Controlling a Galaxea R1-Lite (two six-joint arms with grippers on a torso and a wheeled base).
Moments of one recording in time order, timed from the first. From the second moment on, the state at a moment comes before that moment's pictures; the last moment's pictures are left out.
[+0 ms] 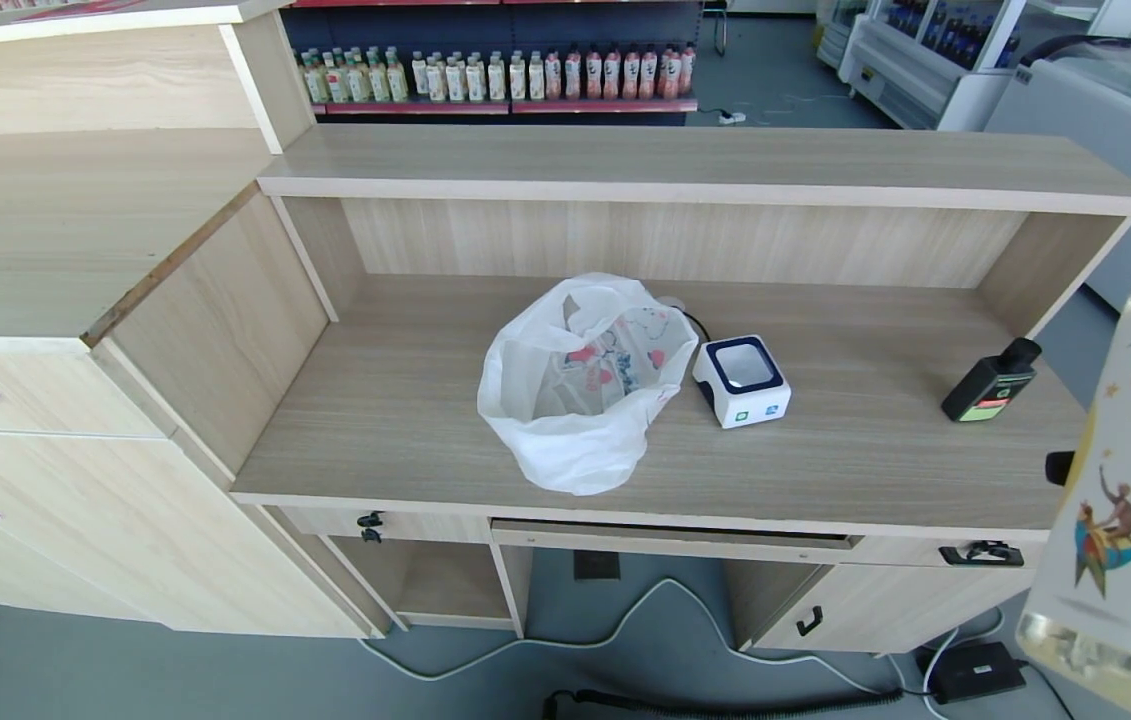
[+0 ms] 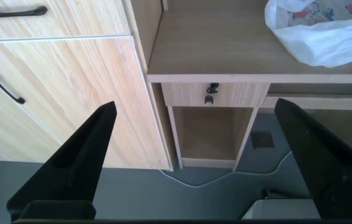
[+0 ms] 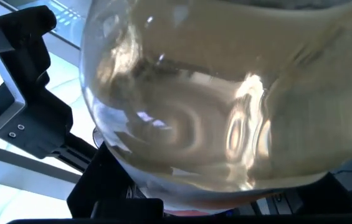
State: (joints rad) left arm 0.00 0.00 0.00 -0.06 0.03 0.08; right arm 0.12 1.08 -0.59 -0.66 1.32 0.71
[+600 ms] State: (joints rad) left arm 0.00 0.00 0.00 -0.06 0.03 0.08; right arm -0.20 1.20 -0.61 -0.70 1.26 0.26
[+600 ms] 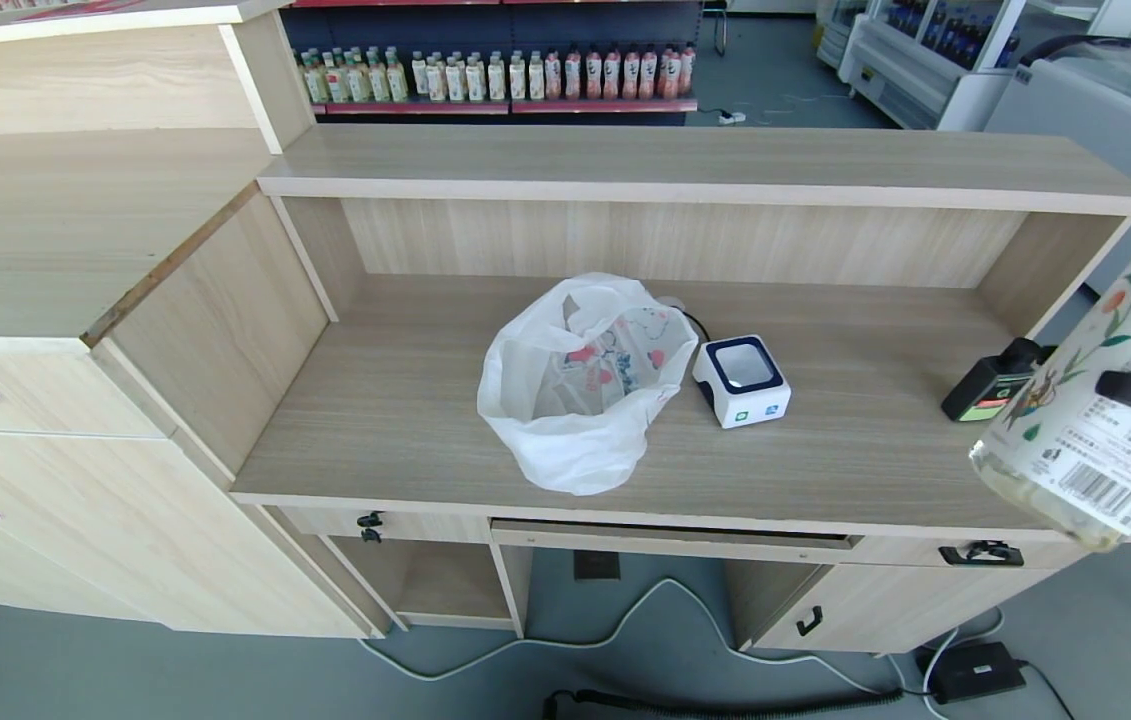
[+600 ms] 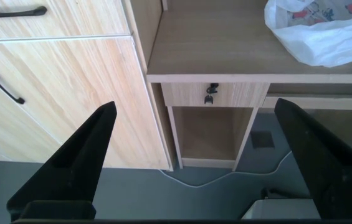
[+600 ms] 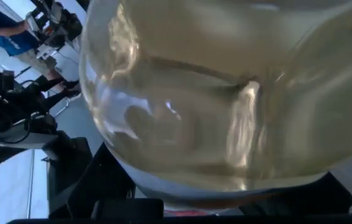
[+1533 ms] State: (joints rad) left arm 0.00 0.00 0.00 -0.06 0.03 0.08; right arm -0.47 1.62 -0.54 -1.08 0.50 -0.84
